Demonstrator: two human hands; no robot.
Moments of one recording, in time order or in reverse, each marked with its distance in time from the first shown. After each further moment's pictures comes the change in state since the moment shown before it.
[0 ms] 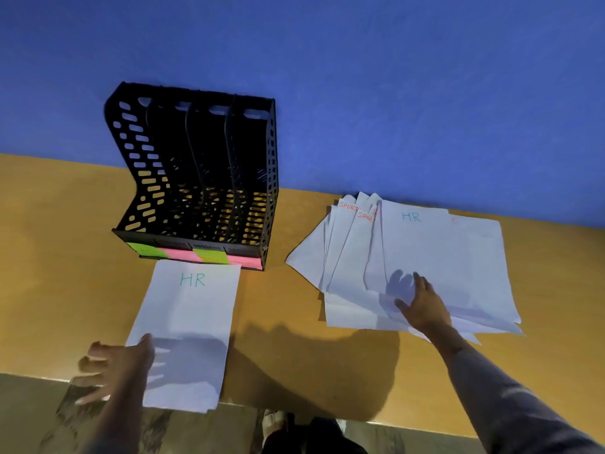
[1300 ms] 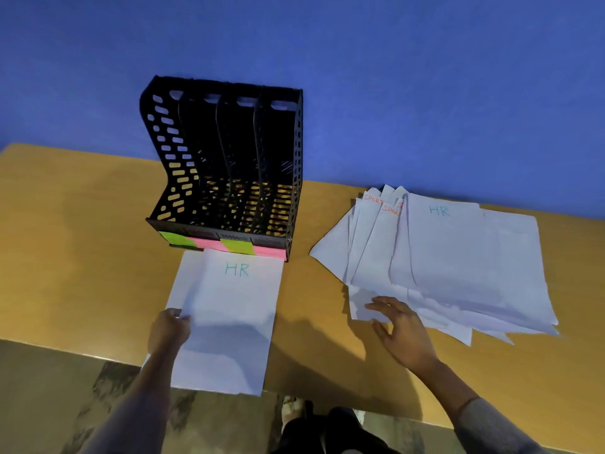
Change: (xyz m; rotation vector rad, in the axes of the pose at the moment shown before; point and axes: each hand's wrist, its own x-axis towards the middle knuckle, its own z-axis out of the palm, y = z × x) left_hand 0.037 0.008 0.011 0.163 -0.260 0.444; right_hand -0.079 -0.063 0.050 0.112 0.082 -0.486
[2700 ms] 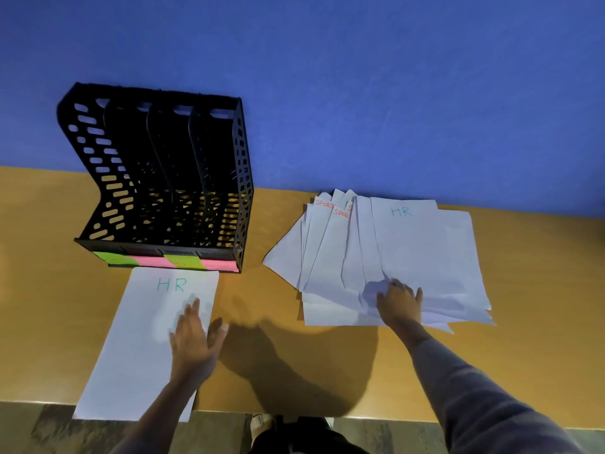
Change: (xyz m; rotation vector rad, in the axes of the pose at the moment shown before) left_hand -0.087 0.065 0.081 0.121 -0.072 0.550; right_hand 0.044 0.087 -0.036 -0.343 -0.008 0.580
